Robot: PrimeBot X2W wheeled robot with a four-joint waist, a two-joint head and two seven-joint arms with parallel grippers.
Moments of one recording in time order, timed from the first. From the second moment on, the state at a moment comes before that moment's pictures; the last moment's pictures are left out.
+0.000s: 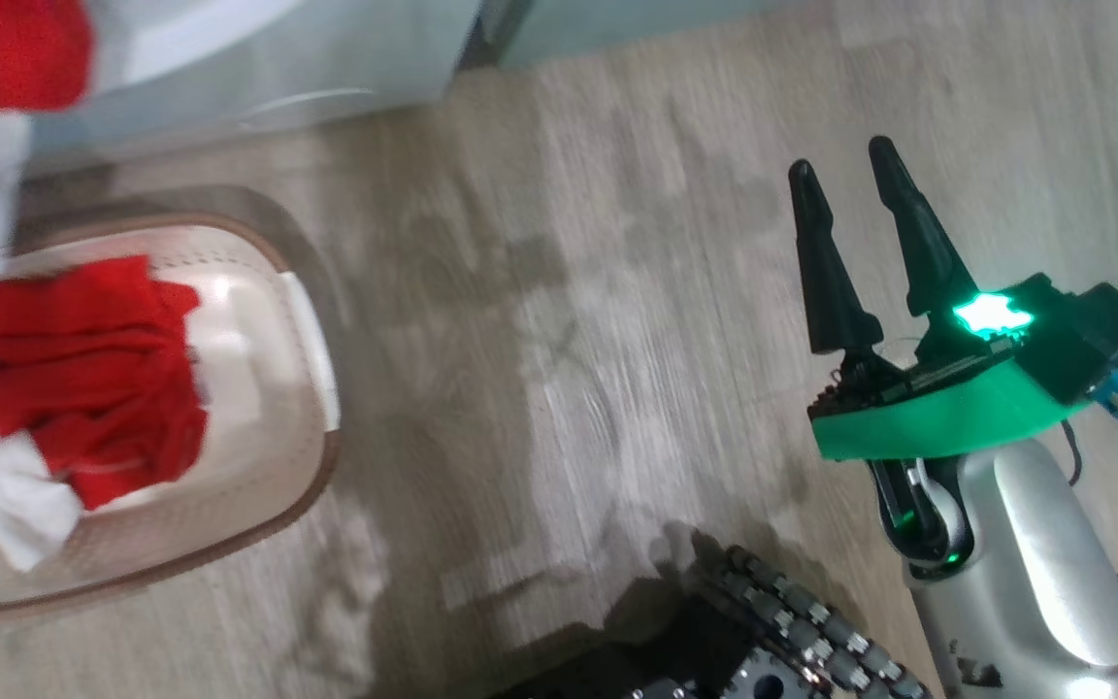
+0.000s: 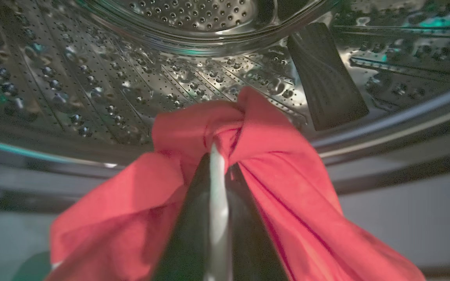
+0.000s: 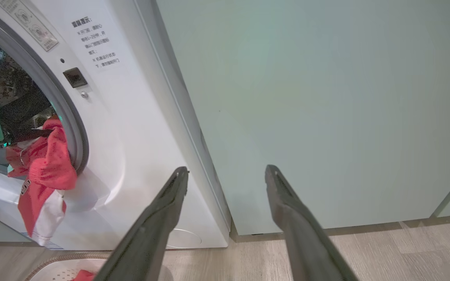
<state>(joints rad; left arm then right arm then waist) -1.09 0.55 -0.19 0.62 -0.60 0.02 0.29 -0.31 -0.05 0.18 0.02 0.39 0.13 -0.25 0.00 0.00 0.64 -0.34</state>
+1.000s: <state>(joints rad) -1.43 0.63 -0.13 0.79 -0.51 0.04 -0.10 -0.35 -0.05 0.22 -0.02 0.47 0.13 -0.25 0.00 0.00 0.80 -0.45</state>
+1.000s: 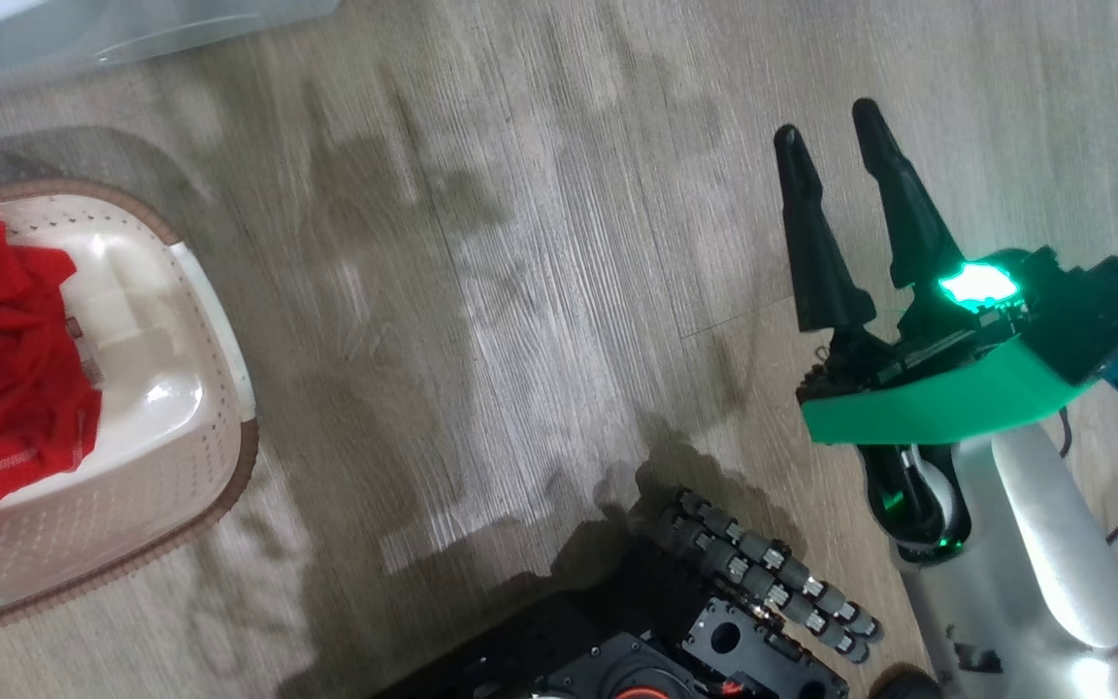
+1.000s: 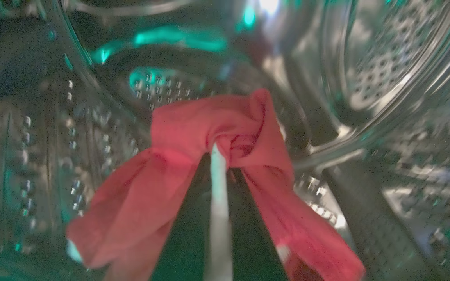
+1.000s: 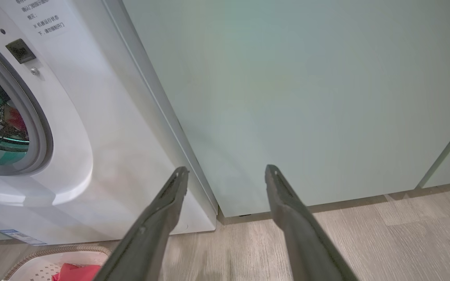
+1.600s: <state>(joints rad) -1.31 0.63 -0.26 0.85 -0.43 0.03 -0.11 -0.37 -0.05 0.20 0.00 0.47 0.13 -0.25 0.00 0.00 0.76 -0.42</state>
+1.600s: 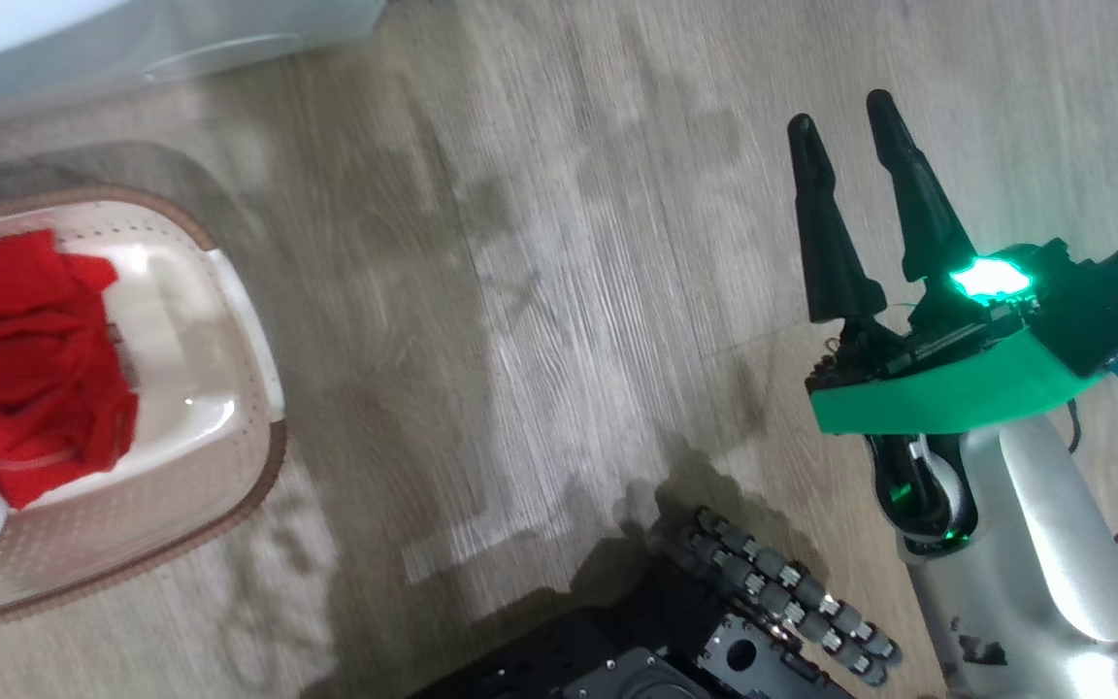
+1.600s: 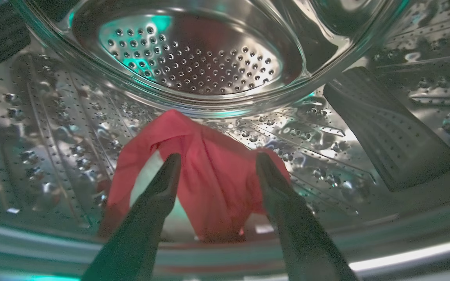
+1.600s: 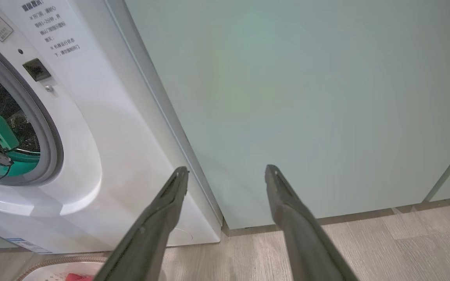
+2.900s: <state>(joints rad) -0.23 0.35 -0.18 -0.02 -0.44 0.28 -0.26 -0.24 -0.05 0.05 0.12 0.27 0.13 -0.26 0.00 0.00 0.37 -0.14</state>
